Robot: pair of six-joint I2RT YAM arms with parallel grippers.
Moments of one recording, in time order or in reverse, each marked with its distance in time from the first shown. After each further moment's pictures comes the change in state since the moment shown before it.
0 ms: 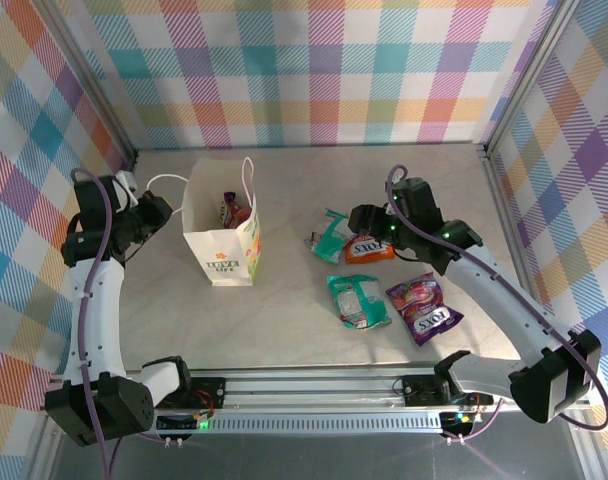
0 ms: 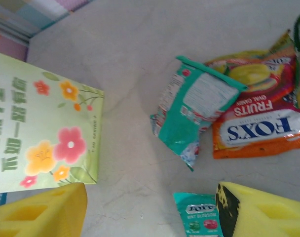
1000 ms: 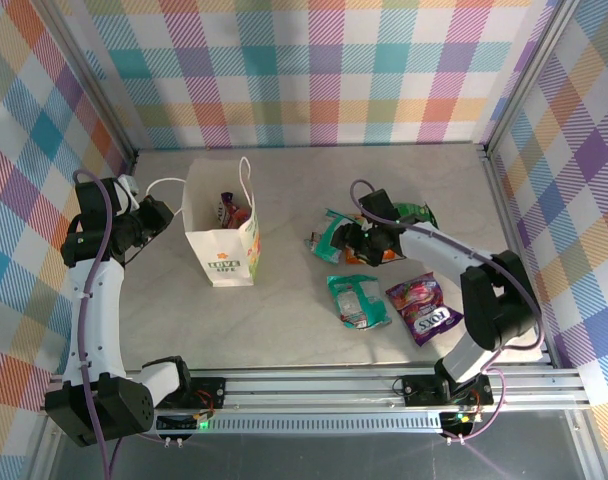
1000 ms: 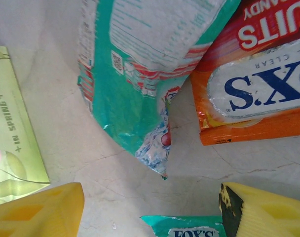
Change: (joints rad) left arm 0.000 0.000 0.001 -0.052 -0.013 0.026; right arm -0.029 0.426 -0.060 0.156 -0.179 0.119
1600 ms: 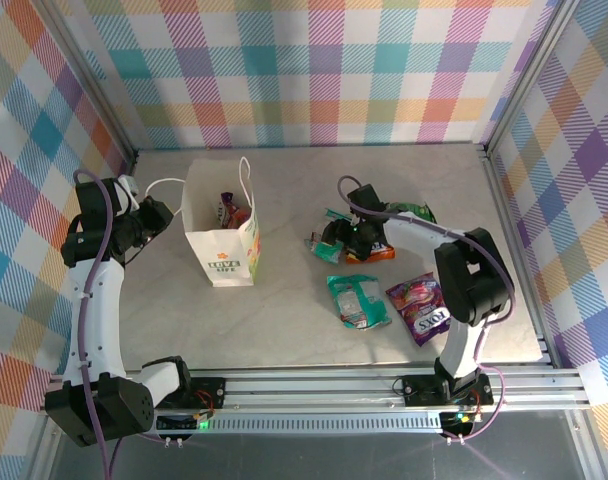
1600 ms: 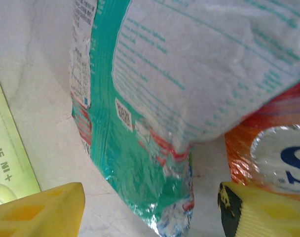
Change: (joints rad) left arm 0.000 0.000 -0.002 -0.002 -0.014 0.015; right arm 0.000 0.197 0.122 0.047 -0.035 0.000
